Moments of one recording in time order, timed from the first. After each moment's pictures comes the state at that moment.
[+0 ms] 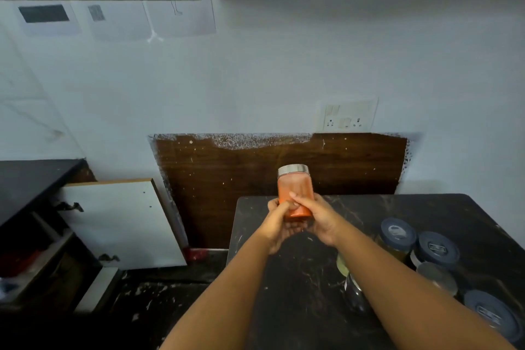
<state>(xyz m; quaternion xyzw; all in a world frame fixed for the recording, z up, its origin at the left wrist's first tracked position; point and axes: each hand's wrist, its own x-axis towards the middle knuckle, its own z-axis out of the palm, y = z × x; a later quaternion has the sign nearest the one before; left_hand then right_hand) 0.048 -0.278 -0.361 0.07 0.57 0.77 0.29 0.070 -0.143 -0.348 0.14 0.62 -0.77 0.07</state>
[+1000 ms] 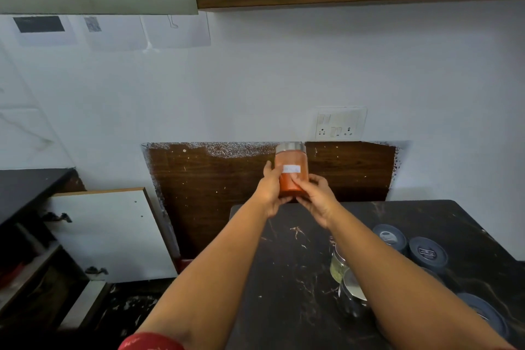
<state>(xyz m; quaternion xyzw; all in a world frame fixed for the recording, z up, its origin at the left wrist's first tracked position) -0.001 -0.251 -0.292 0.03 0.59 0.77 0.21 0.051 -0.133 -0.303 0.14 0.60 -0.79 -0.03</state>
